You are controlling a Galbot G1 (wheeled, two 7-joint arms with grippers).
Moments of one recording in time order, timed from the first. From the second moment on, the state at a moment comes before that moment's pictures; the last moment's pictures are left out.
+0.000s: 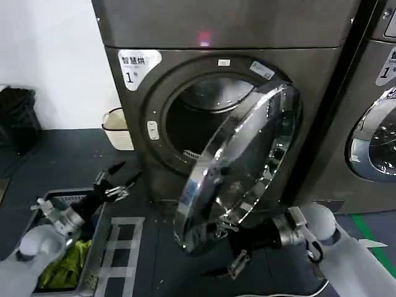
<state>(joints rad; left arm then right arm) 1.11 -0.60 -0.31 -1.70 -1.05 -0.26 0.50 -0.87 0.84 0.16 1.83 0.66 0.00 -1.38</state>
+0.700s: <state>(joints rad) 0.72 -0.59 0.19 -1.72 -1.02 -0.26 0.60 -1.14 0.88 0.58 1.89 0.70 0.01 -1.33</state>
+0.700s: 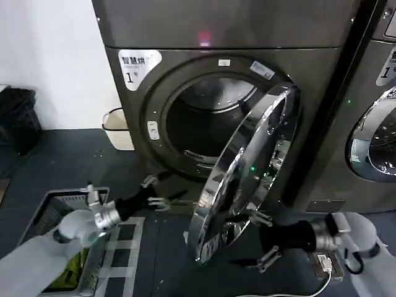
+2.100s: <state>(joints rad) 0.35 -0.75 0.70 -1.83 -1.03 -0.25 0.63 -1.53 1.26 1.53 1.96 0.54 -0.04 -0.45</state>
